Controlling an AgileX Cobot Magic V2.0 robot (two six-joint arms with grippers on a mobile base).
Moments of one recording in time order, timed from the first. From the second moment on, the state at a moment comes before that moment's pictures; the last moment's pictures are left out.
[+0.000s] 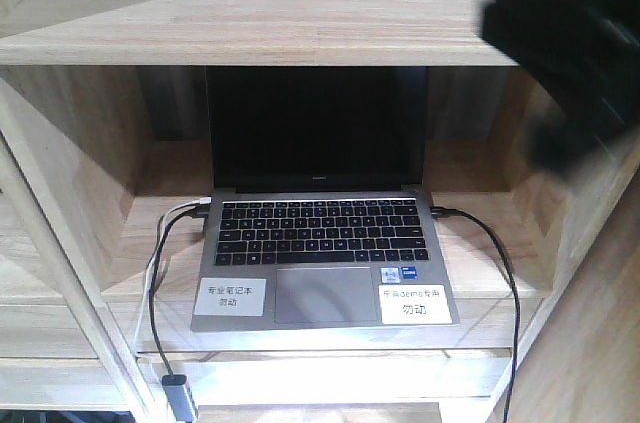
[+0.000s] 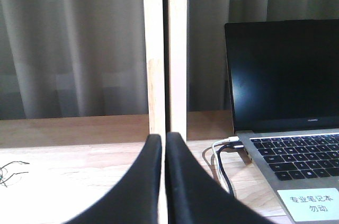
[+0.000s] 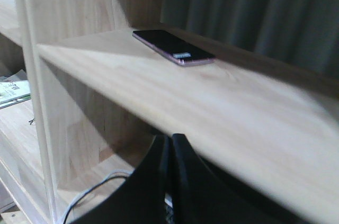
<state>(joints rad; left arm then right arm) -0.03 -0.02 0.03 -0.03 0.07 0.04 0.45 0.85 -0.97 0.57 0.41 -0.66</state>
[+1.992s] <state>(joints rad) -0.03 -0.02 0.03 -0.03 0.07 0.04 0.43 0.26 -0.39 -0.05 0.25 0.17</state>
